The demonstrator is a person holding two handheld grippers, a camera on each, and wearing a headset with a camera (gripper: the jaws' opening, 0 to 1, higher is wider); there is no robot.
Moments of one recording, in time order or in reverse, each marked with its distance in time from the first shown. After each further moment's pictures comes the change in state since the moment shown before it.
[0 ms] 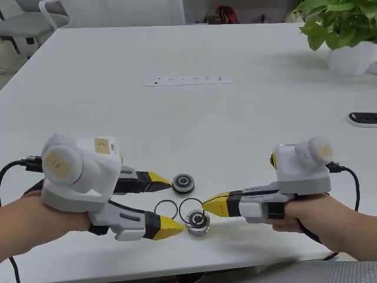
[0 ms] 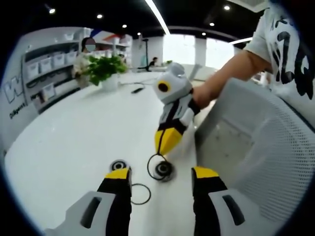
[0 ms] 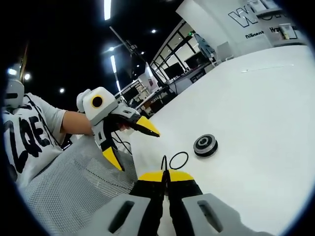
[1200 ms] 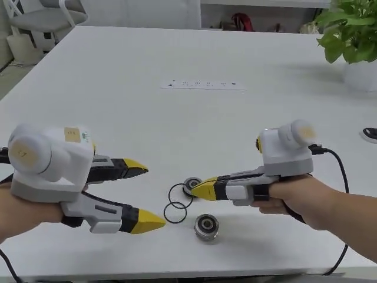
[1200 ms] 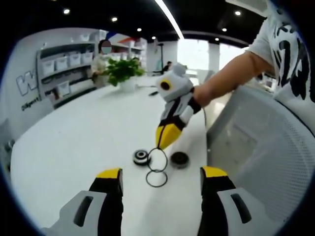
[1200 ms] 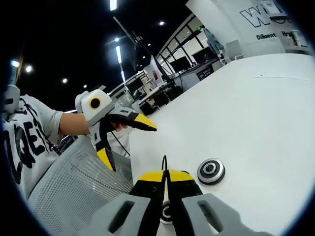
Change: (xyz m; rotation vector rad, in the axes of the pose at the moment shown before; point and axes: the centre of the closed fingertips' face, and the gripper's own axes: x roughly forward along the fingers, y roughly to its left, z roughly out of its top) left arm -0.044 0.025 -0.011 -0.055 -0.037 0.114; right arm 0.039 -0.004 0.027 -0.057 0.081 0.027
